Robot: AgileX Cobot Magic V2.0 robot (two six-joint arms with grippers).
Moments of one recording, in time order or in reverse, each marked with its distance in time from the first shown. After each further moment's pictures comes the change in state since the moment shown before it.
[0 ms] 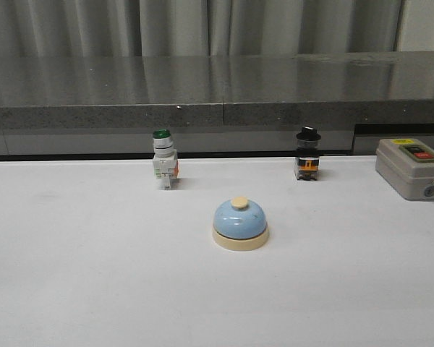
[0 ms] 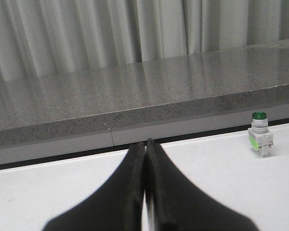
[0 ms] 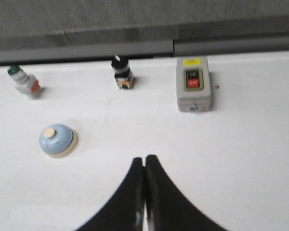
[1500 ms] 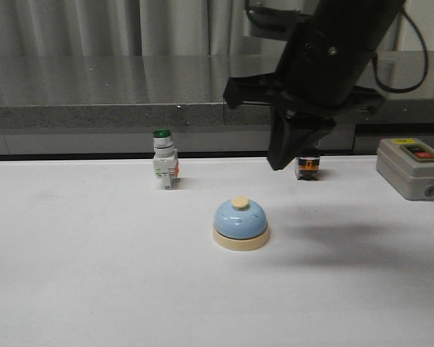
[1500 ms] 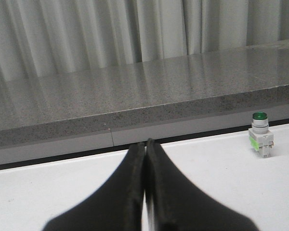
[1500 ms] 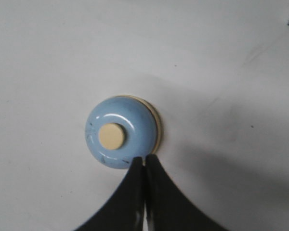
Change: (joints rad) left arm 0.000 0.000 0.000 0.000 -0.002 -0.002; right arm 0.408 1.171 -0.535 0.033 -0.098 -0.008
